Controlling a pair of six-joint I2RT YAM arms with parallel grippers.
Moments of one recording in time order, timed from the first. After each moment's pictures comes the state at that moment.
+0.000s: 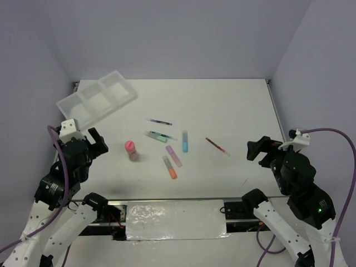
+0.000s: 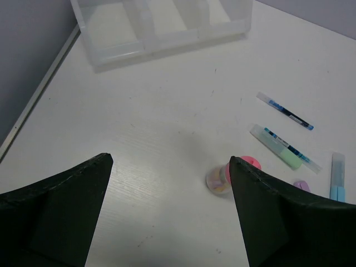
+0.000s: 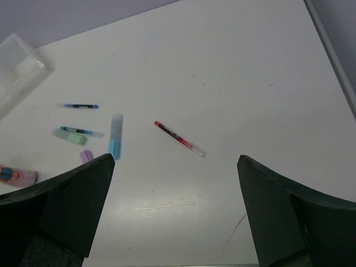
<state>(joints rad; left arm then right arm) -0.39 0.50 0.88 -0.80 -0.62 -0.46 0.46 0.37 1.03 -0.95 0.45 0.43</state>
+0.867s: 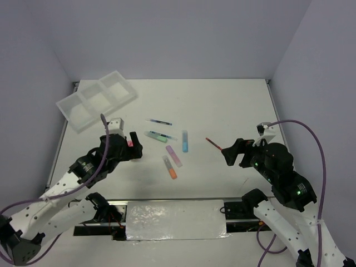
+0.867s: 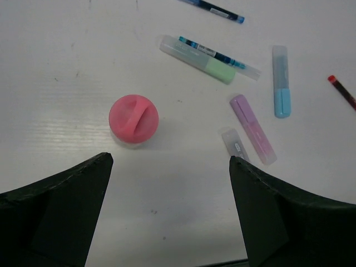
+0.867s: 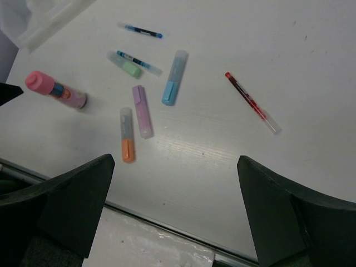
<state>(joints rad) -0.64 0.73 0.73 -0.59 -0.38 -0.61 0.46 0.43 0.87 -0.82 0.05 0.43</state>
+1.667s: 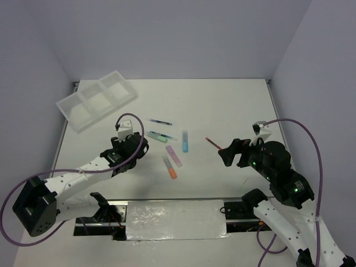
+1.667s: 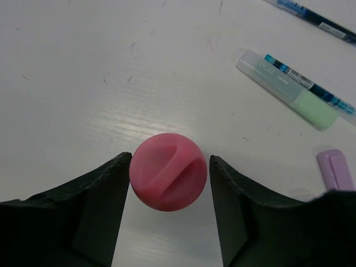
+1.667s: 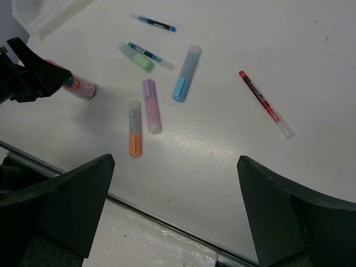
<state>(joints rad) -0.71 1.12 0.65 -0.40 -0.75 -0.74 0.46 0.45 0.84 -0.78 -0.02 0.41</state>
